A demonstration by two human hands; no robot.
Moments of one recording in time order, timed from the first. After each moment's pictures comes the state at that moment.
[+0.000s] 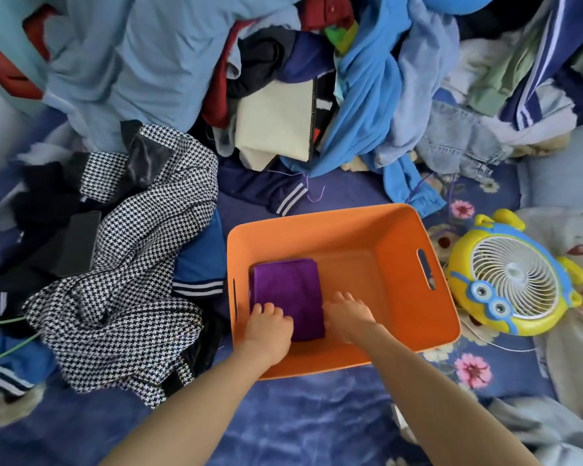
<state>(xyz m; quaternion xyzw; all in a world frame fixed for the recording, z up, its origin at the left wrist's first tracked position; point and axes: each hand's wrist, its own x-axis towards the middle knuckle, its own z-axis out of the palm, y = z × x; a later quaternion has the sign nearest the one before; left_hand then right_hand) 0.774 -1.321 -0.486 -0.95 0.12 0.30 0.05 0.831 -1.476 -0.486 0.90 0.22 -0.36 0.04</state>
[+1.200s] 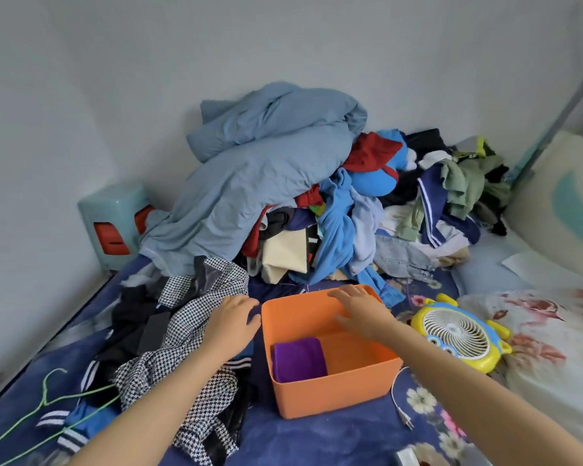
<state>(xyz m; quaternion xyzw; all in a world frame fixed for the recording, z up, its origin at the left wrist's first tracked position) 0.647 -1.251 -0.228 -0.99 0.00 -0.07 -0.14 0.706 -1.500 -0.205 0.96 0.25 -0.08 -0.09</state>
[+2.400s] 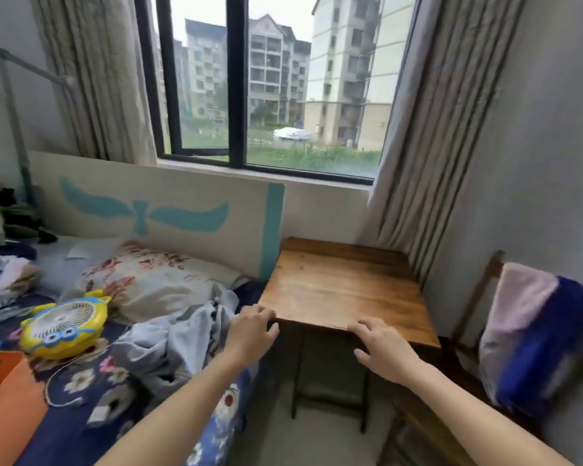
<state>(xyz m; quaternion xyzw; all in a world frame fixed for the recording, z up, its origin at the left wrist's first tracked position) 0.237 -1.556 -0.188 -0.72 0.66 0.08 -0.22 -0.012 -1.598 -0.172 0.87 -0.49 0.02 -0.02</state>
